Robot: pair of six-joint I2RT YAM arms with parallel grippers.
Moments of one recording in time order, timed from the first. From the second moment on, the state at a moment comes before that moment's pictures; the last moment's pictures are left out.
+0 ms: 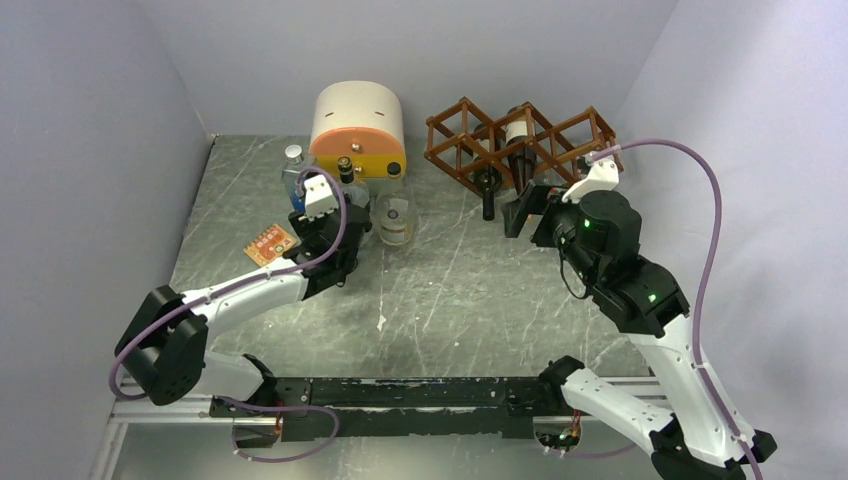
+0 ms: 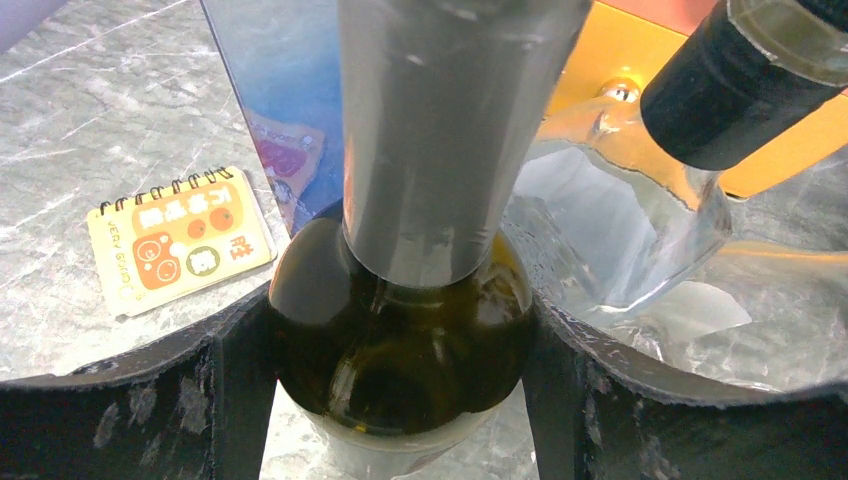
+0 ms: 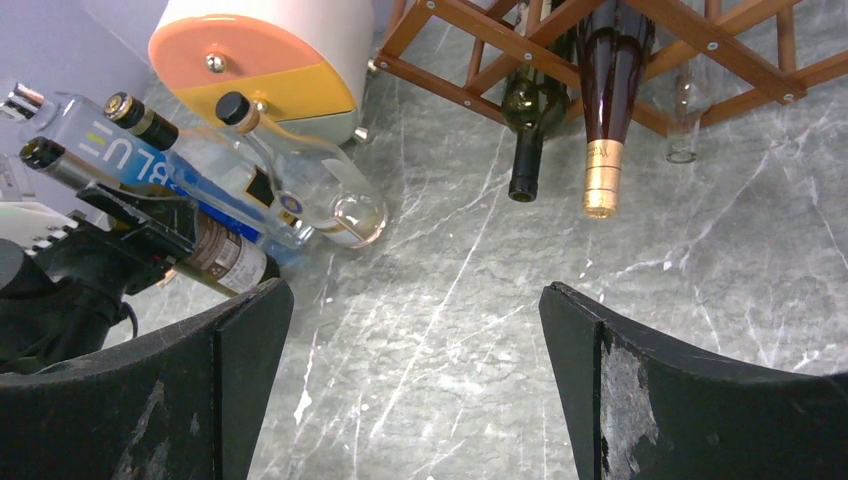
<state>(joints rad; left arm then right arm) -0.72 1.35 0.80 0.05 -1.03 -0.63 0.57 0.85 1.29 -0.75 0.32 0.40</state>
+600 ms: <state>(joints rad) -0.75 1.34 0.90 -0.08 -1.06 -0.71 0.57 0.80 1.28 -0.78 0.33 0.42</state>
